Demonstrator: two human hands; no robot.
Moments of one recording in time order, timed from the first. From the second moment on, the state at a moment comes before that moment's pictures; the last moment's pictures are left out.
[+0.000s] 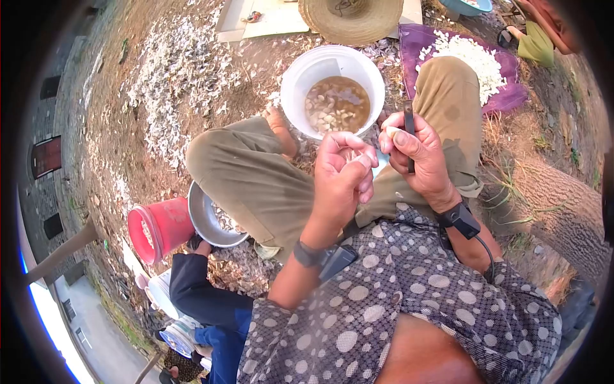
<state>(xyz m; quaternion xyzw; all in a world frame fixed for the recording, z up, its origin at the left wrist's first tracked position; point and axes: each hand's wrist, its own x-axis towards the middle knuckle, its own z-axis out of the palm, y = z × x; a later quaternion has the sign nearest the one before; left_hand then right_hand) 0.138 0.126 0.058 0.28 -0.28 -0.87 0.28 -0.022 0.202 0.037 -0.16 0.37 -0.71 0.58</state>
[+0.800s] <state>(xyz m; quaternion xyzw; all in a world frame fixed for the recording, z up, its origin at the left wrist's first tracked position) 0.145 0.134 0.049 0.32 -0.54 -0.70 0.34 0.002 0.215 0.041 -0.23 0.45 -0.66 0.56</state>
